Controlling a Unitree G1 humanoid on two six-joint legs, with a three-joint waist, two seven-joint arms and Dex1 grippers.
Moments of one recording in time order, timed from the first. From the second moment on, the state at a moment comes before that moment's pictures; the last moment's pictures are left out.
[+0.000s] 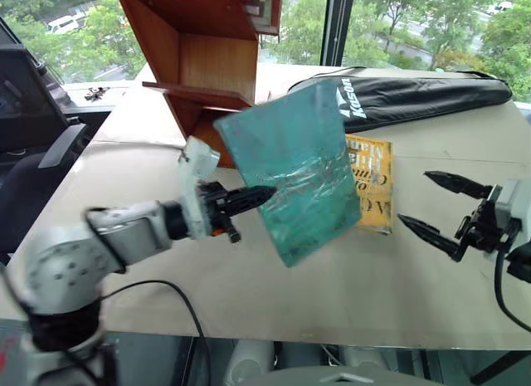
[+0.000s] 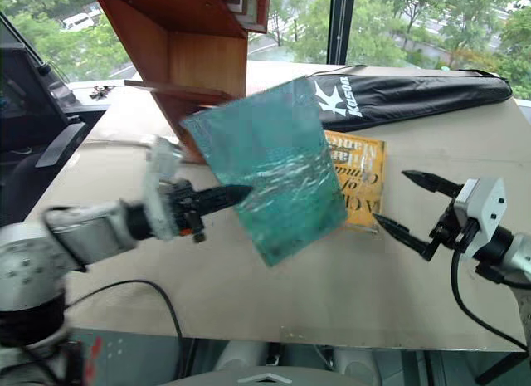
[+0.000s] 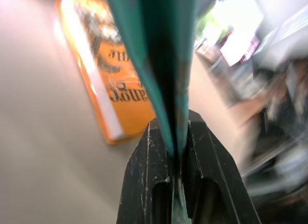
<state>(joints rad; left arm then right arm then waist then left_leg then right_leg) -0.30 0.83 0.31 -0.67 -1.25 1.10 -0.36 0.11 -0.73 -0.41 -0.51 0.64 0.29 0.92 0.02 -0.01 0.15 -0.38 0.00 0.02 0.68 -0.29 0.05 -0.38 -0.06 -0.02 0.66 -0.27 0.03</state>
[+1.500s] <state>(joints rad) -1.19 1.08 -0.03 -0.20 -0.02 0.95 -1.53 -0.22 -0.71 -0.35 -0.33 0.72 0.22 0.95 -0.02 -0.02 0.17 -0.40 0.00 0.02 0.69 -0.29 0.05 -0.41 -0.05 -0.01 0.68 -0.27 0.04</state>
